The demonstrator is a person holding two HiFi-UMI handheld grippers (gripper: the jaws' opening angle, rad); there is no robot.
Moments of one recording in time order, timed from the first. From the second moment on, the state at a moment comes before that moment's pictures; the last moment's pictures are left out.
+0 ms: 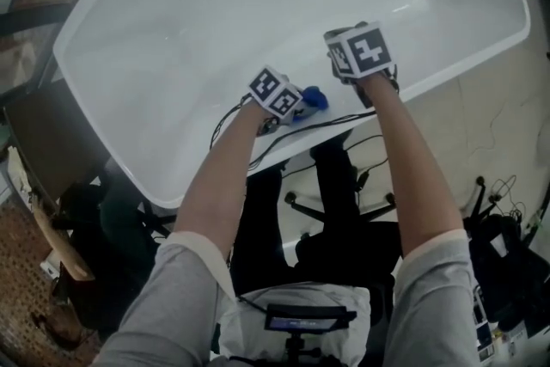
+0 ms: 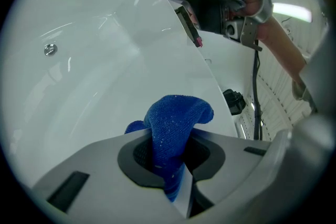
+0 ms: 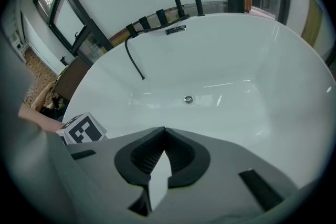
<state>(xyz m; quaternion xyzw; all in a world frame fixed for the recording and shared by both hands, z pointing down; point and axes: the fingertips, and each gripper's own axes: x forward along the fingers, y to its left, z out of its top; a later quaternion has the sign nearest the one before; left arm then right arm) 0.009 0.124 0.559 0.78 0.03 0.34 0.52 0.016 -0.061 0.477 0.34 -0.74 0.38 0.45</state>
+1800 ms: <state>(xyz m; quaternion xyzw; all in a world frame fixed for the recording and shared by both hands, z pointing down) -0.098 0.140 0.131 0.79 -0.54 0.18 0.22 0.098 0.075 0.154 0.37 -0.86 0.27 0.23</state>
